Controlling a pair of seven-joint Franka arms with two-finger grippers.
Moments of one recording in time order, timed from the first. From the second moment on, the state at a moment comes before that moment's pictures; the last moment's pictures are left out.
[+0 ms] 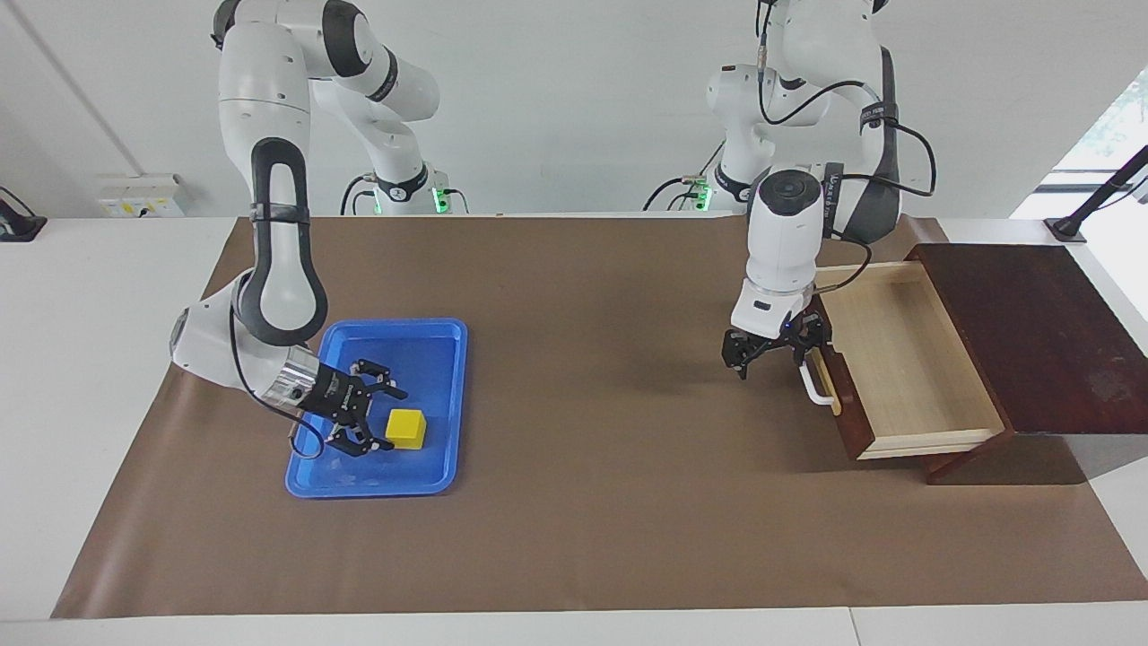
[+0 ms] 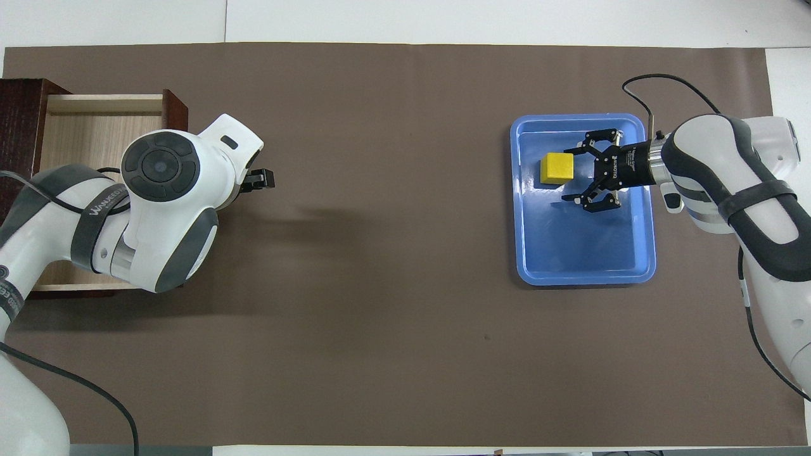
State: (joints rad) left arm -0.31 0.17 -0.03 -1.96 0.28 2.22 -0.57; right arm -0.09 0.50 0.00 -1.81 0.88 2.10 1.06
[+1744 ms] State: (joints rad) left arm -0.31 0.16 -0.02 -1.64 0.03 1.92 -1.84; right arm 0.10 0.49 0.01 -1.54 0.84 1.96 1.23
